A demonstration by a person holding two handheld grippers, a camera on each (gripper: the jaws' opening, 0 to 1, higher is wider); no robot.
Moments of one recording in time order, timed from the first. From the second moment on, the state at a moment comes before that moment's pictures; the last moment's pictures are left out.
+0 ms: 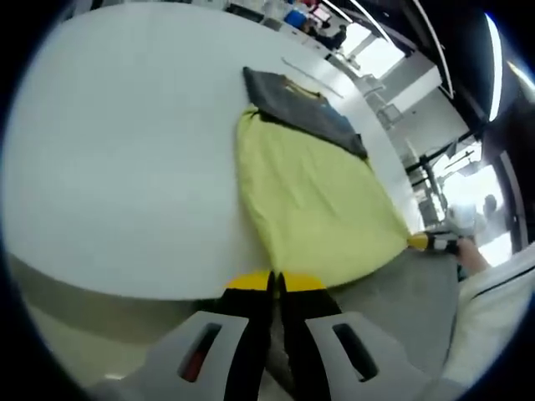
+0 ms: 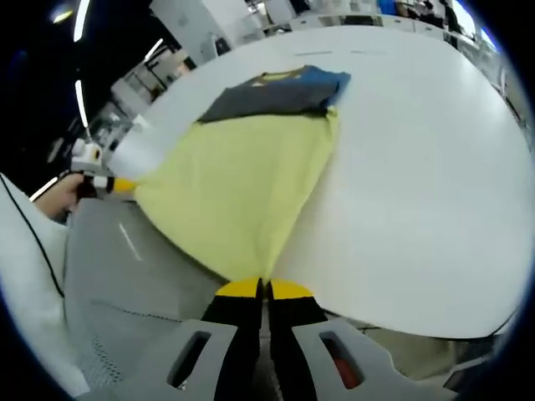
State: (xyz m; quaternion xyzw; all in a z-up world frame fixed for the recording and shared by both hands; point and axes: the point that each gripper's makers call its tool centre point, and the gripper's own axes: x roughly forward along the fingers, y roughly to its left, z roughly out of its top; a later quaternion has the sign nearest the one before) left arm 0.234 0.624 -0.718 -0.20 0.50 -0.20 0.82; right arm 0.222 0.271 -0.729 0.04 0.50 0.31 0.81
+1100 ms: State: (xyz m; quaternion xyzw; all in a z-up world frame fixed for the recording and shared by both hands) left arm 0.230 0.615 -0.668 -0.26 0.44 -0.23 0.83; right arm 0.212 0.261 -0.689 0.06 0.45 0.30 0.84
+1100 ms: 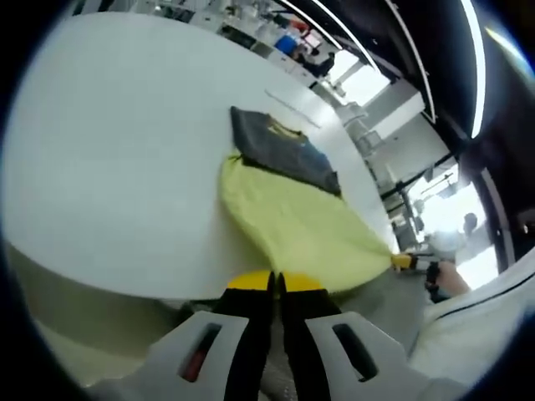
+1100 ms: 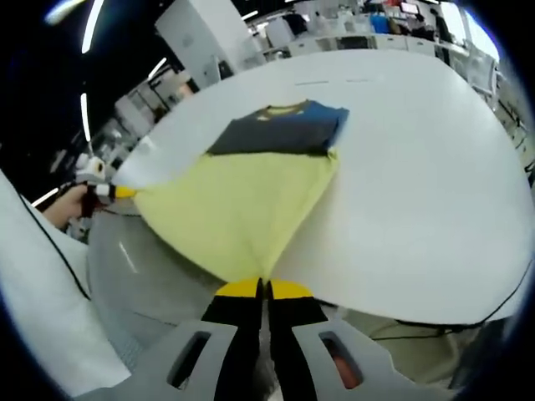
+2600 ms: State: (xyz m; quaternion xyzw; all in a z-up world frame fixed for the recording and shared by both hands) left arm 0.202 0.611 -0.637 -0.32 0.40 -0.24 0.82; right arm 0.193 0.259 -0.652 0.06 0.42 0.33 0.84
